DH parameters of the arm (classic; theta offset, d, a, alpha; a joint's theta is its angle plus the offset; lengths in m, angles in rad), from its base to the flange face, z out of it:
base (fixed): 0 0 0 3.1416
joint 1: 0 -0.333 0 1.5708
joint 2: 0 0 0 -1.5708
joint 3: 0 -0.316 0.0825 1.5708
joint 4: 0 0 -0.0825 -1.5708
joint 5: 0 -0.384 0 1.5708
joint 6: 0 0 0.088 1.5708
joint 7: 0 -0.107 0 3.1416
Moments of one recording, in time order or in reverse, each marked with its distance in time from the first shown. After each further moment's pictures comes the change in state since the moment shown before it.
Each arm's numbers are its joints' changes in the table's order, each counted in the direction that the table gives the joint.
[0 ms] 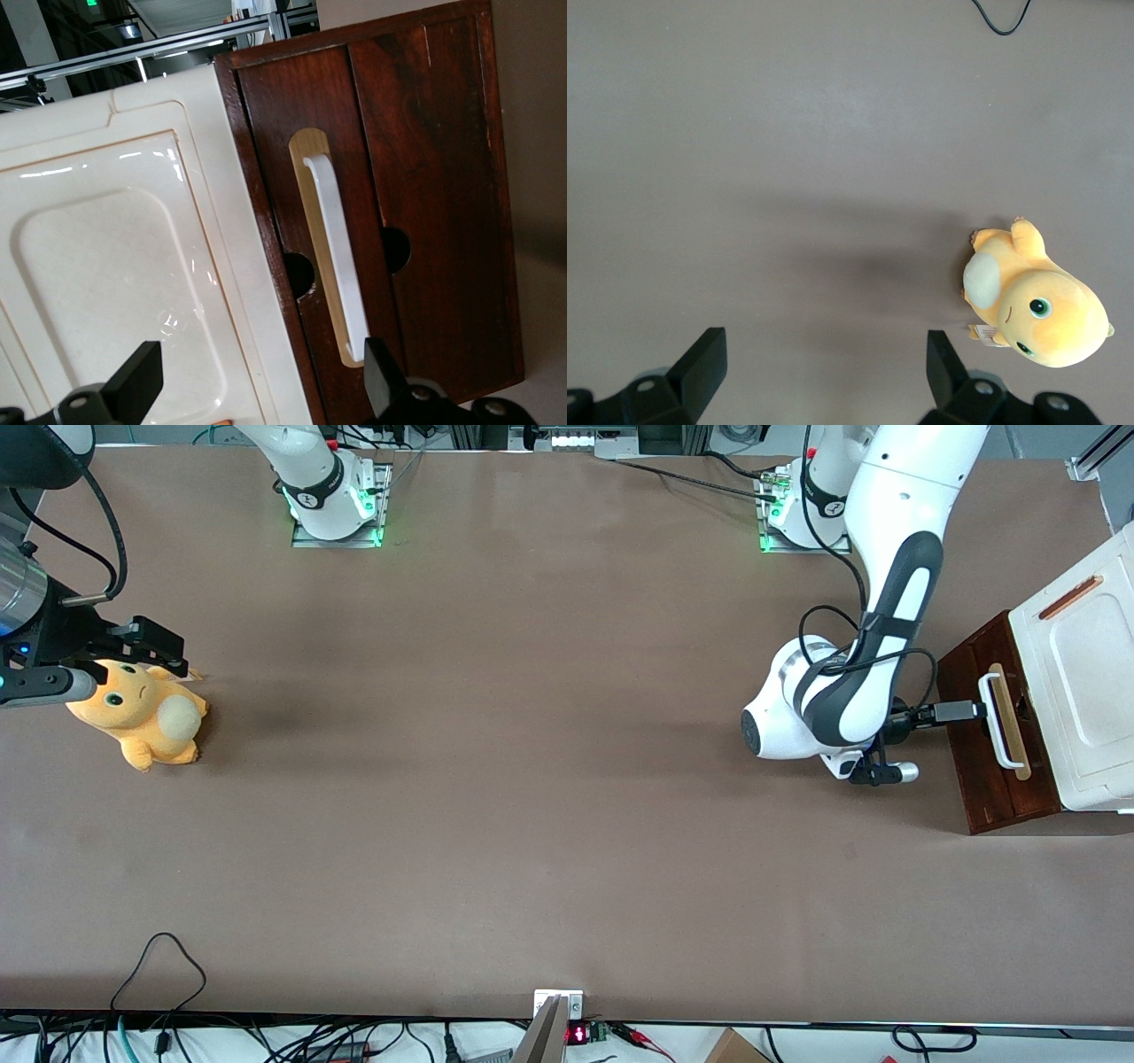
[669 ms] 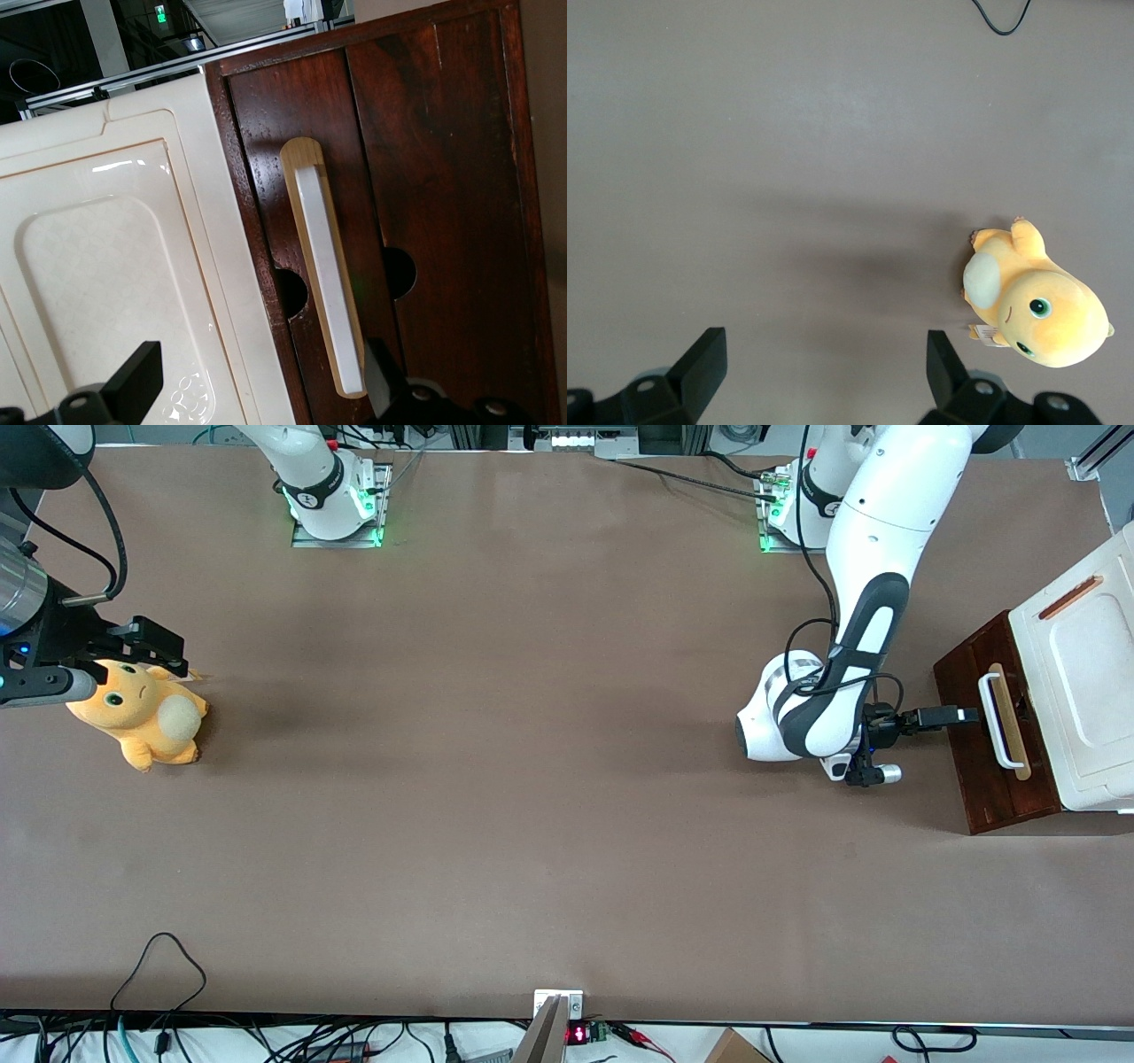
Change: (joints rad) arm -0.003 0.094 -0.003 0.013 -0.097 0.040 0.087
